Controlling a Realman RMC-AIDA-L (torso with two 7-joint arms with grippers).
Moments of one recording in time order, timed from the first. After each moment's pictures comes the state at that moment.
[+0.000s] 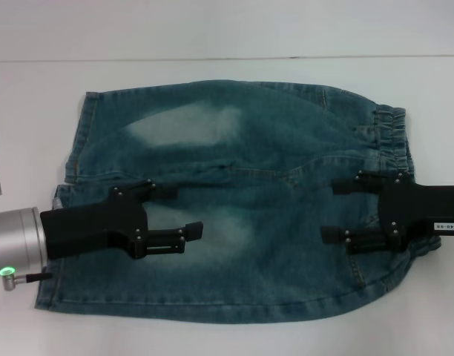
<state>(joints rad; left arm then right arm) -0.46 -2.14 0.66 0.60 2.01 1.56 -1.24 0.46 2.09 -0.71 -0.78 -2.06 -1.68 1.35</state>
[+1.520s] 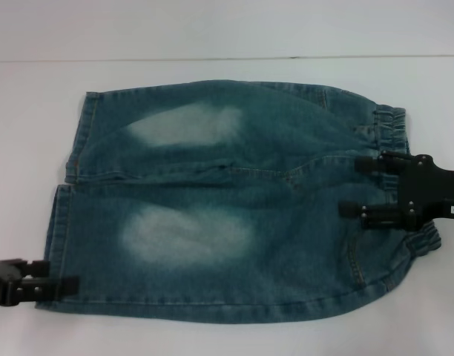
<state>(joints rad) -0.28 -2.15 0.52 1.17 2.37 1.82 -1.96 0.45 2.09 -0.62 -0.78 -2.05 -1.65 1.32</state>
